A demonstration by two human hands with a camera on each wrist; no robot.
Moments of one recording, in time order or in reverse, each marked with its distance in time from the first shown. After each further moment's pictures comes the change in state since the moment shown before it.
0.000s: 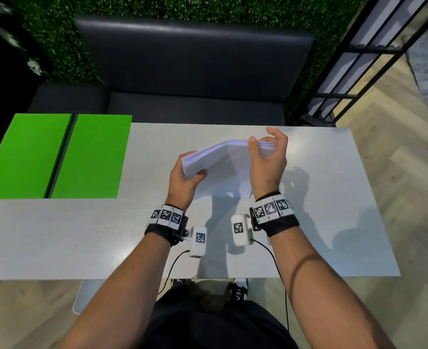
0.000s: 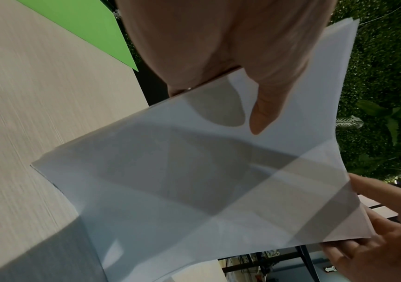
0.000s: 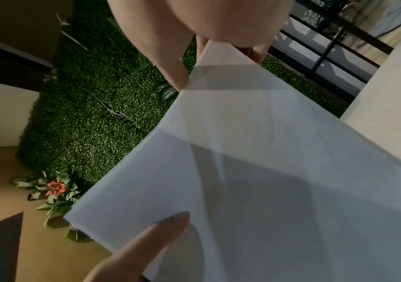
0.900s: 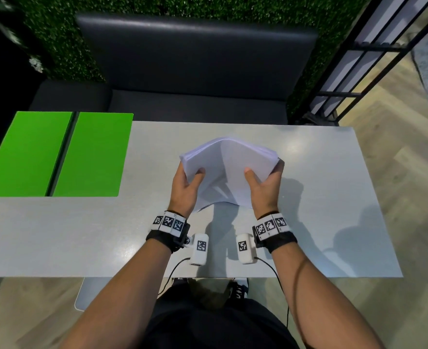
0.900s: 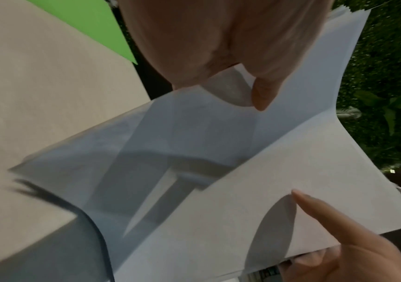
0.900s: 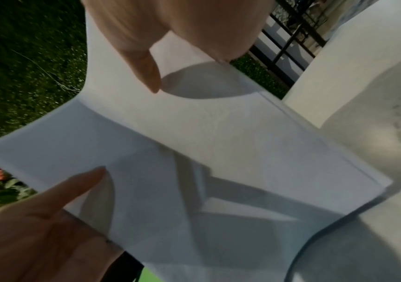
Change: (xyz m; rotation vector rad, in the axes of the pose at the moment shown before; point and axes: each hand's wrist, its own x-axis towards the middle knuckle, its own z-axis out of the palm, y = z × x) left_hand -0.007 -0.020 0.001 -0.053 0.013 -0.037; right_hand -0.020 0.069 -0.020 0.129 -0.192 0.122
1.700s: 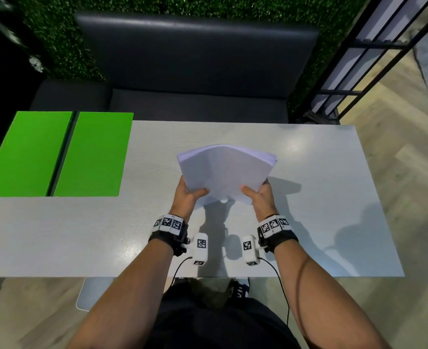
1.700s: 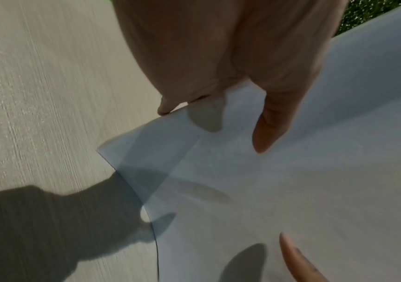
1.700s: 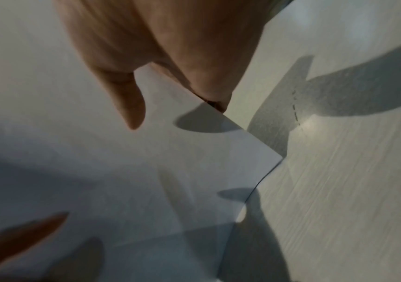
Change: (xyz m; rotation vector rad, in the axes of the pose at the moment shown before) left_hand -0.003 -0.029 -0.007 -0.005 -0.021 -0.267; right_hand 0.004 0.050 -0.016 0.009 -0.190 0.319
